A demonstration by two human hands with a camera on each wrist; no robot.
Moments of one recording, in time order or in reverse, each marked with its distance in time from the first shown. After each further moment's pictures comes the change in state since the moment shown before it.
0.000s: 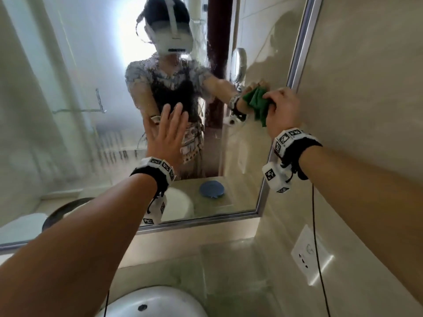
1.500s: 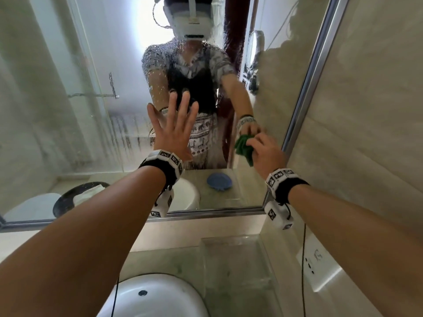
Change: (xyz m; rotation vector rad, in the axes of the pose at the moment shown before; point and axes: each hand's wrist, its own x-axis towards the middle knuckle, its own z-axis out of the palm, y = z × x) left_hand 0.001 0.017 0.008 0.137 -0.085 -0.076; right_hand -0.111 0.030 0.075 -0.027 -0.336 -0.226
